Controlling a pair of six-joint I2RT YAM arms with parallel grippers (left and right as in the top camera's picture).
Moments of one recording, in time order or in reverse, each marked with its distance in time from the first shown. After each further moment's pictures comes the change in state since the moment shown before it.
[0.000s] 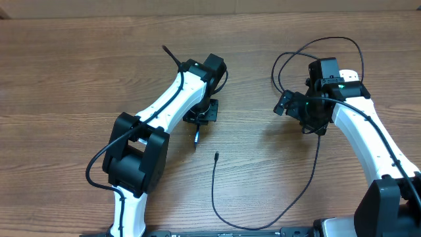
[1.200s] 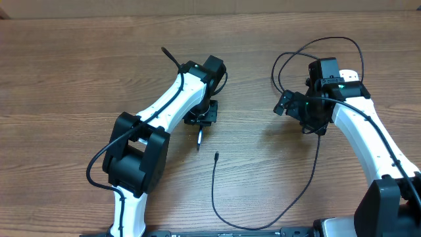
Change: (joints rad) left arm 0.000 0.000 -0.020 0.016 -0.002 -0.026; right arm 0.000 0.000 0.000 0.000 0.000 0.000
